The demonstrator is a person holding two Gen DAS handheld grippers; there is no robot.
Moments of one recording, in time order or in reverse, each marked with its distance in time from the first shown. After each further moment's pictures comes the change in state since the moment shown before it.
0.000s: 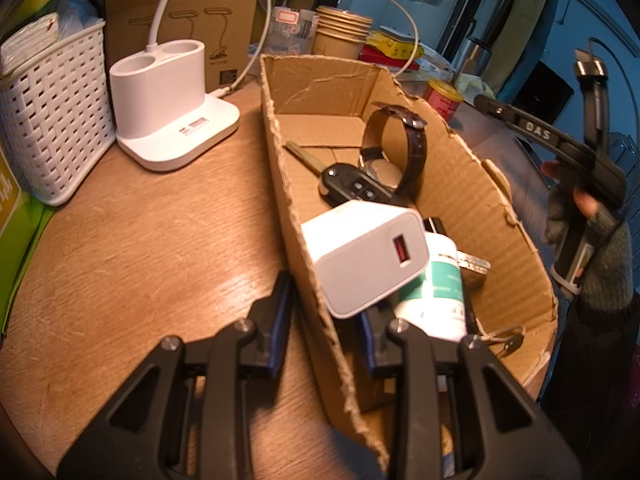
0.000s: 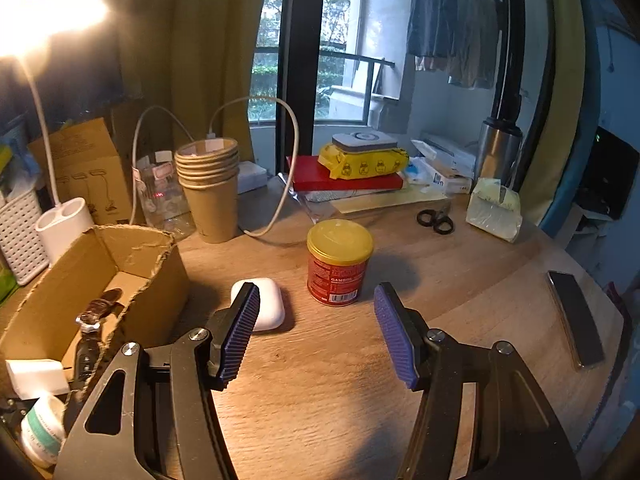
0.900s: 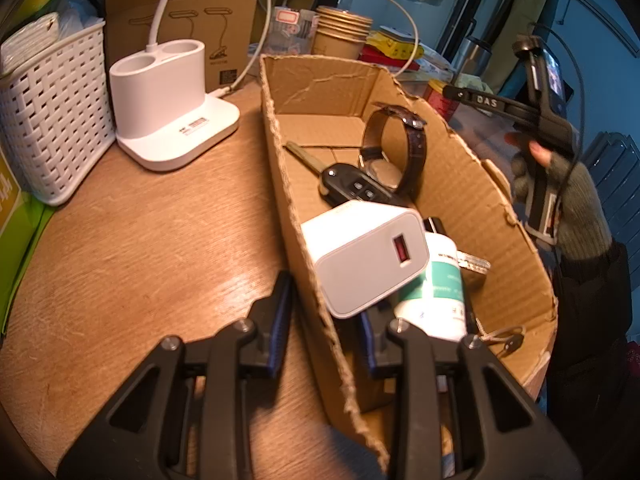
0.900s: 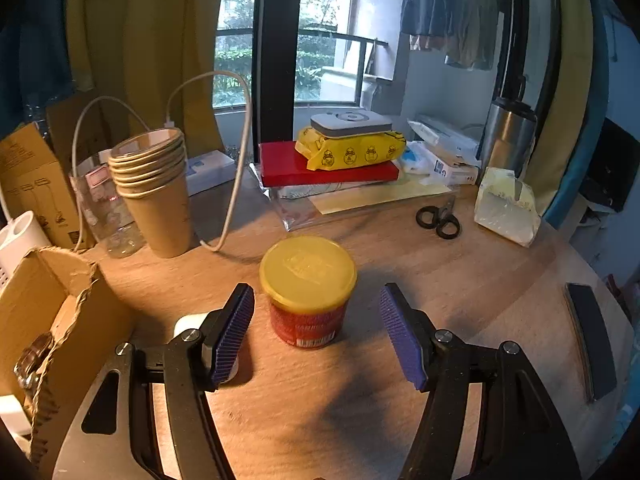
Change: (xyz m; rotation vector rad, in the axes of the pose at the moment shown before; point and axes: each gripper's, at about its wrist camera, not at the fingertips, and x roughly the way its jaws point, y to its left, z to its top) left arm 0.000 0.000 0.000 0.000 -0.002 0.001; right arm 0.070 -0.024 0.025 0.025 0.076 -0.017
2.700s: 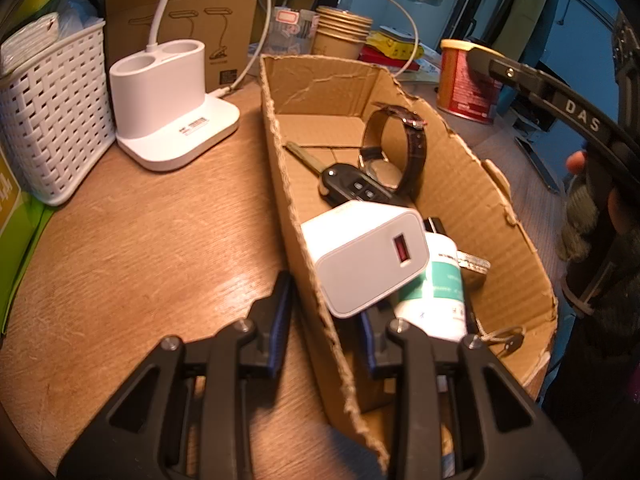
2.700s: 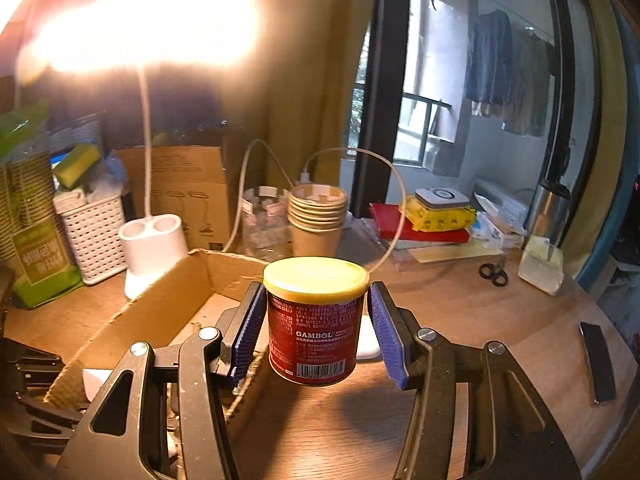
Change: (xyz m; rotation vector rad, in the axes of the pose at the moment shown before) left arm 0.000 0.000 0.000 0.000 0.000 0.000; right arm -0.122 0.091 -0.020 -0.156 -0.204 0.189
